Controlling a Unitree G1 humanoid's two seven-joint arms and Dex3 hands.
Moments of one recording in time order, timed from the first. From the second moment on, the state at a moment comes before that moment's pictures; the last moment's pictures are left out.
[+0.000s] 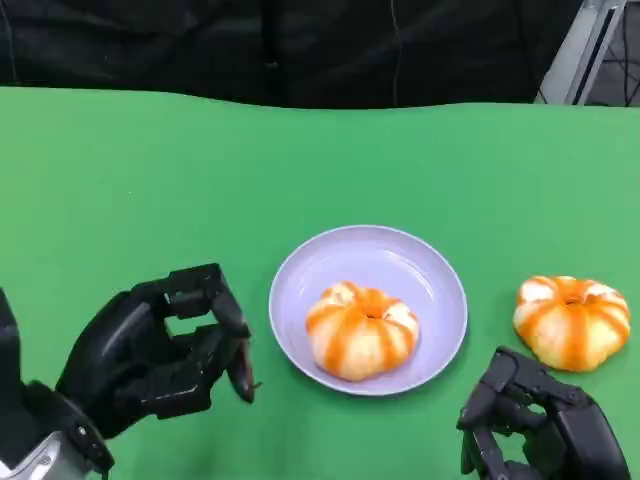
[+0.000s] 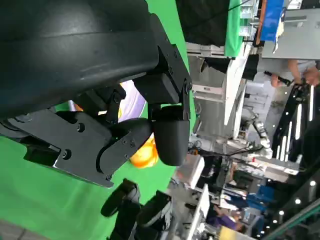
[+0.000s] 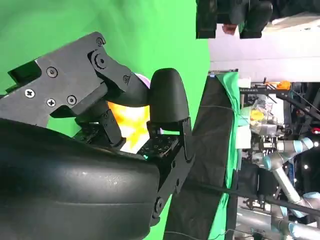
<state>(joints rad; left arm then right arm) 0.03 0.19 0.04 -0.12 -0.52 0.21 -0.56 0.27 0.02 0.11 0.06 0.07 -0.49 0.23</state>
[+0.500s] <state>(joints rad) 0.29 0.22 0.18 -0.17 -0.69 0.28 -0.67 0.26 0.02 0.10 0.06 0.06 -0.49 0.23</state>
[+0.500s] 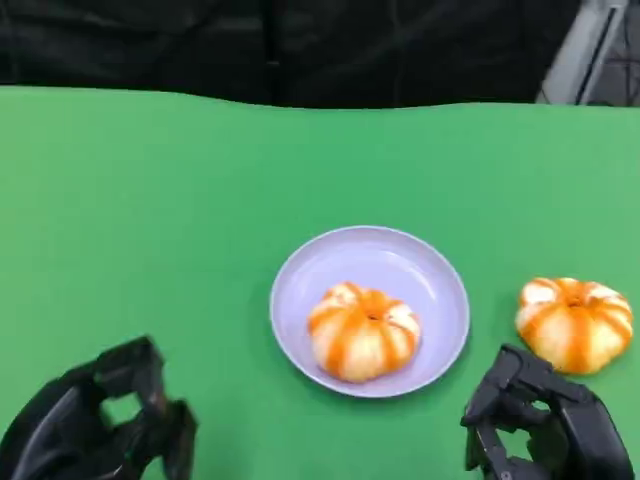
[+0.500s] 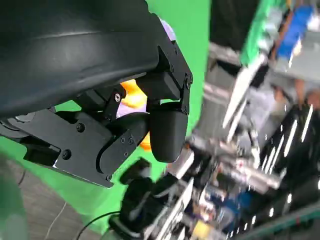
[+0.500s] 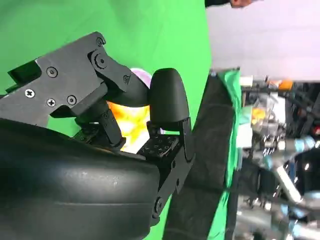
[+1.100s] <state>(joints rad) 0.27 0.23 0.23 0.03 -0.67 0.23 -0.78 0.27 0.02 0.10 0.07 0.09 -0.49 0.25</state>
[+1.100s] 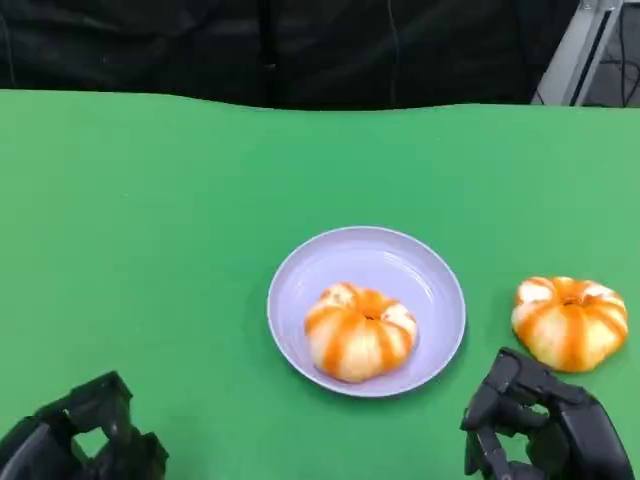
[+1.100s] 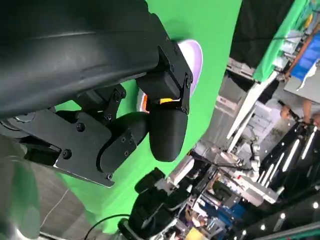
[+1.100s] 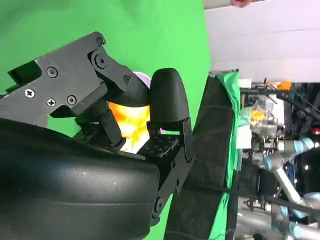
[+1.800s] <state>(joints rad) 0.24 0.23 0.23 0.04 -0.63 0.22 -0.78 0.28 0.02 0.10 0.06 0.09 -0.49 0.25</state>
